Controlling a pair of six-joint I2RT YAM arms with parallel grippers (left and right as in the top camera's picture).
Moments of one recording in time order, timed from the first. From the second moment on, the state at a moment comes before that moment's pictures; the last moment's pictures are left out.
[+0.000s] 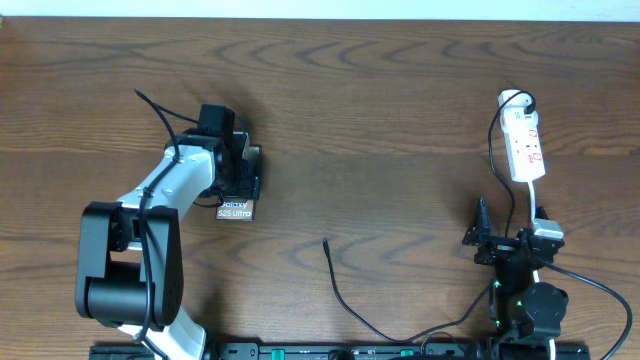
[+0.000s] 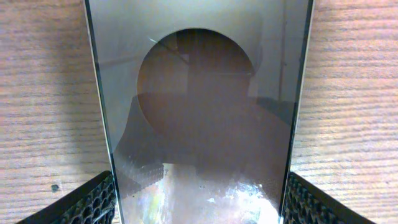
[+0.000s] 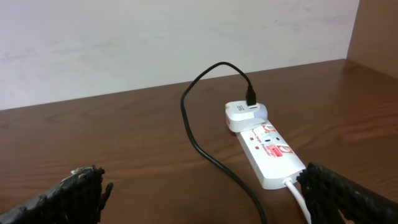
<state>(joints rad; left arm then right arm) -0.11 1.81 1.05 -0.66 0.08 -0.04 -0.06 0.01 0.01 -0.07 0.04 0.13</state>
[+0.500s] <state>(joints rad) -0.11 1.79 1.01 -0.60 0.06 -0.04 -0.06 0.01 0.01 -0.07 0.04 0.13</state>
